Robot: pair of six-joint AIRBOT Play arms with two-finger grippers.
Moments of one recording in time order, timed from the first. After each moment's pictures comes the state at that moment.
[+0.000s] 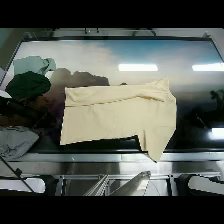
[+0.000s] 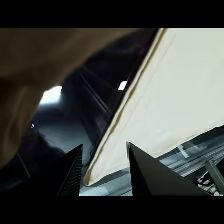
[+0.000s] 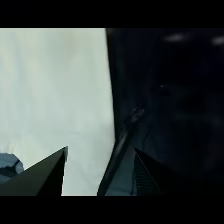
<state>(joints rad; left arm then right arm) 0.41 -1.61 1.04 1.07 -1.46 -1.28 -0.63 -1.40 0.84 -0.94 1.34 1.11</state>
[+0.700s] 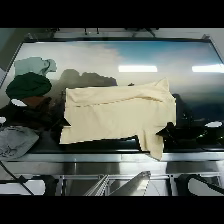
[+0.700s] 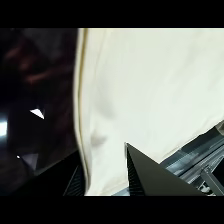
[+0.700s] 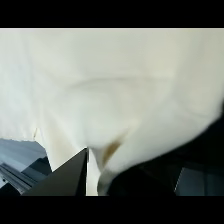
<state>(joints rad) 0.28 -1.57 0.85 0.92 -1.27 -1.16 -0.35 -1.28 0.40 -0.68 1.06 1.13</state>
